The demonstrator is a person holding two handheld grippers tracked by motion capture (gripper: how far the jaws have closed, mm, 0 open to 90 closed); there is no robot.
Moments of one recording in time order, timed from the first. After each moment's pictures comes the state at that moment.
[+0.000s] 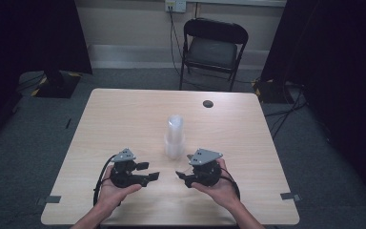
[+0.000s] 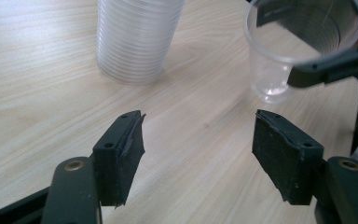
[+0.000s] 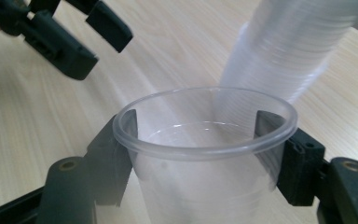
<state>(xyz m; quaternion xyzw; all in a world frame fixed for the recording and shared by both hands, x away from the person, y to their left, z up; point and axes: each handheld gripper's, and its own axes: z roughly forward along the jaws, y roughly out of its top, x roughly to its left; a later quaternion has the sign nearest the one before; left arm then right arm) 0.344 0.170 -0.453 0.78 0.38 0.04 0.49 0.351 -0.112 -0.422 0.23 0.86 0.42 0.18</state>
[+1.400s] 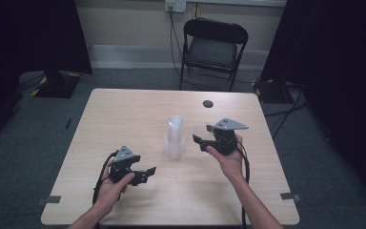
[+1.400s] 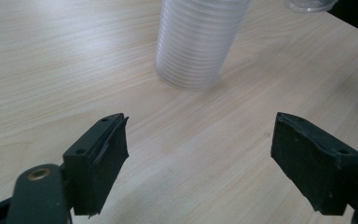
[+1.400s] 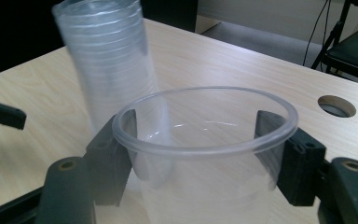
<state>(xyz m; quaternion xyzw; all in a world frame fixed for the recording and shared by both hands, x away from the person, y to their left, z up) 0.356 0.173 -0.462 0.78 0.41 0.12 0.46 0.427 -0.159 -0.398 0.37 0.77 0.49 0.21</state>
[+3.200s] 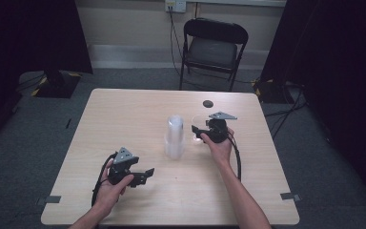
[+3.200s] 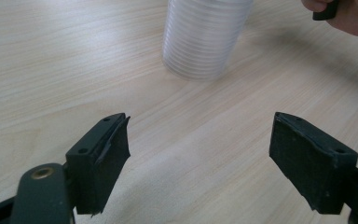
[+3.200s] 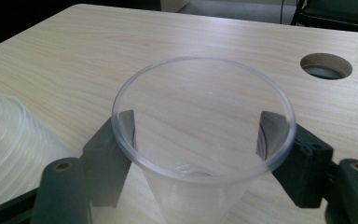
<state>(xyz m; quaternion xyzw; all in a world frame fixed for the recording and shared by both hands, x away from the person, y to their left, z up) 0.351 0.176 -0.464 0.78 0.42 0.13 0.45 0.500 -0.154 -0.457 0.45 0.73 0.46 0.19</state>
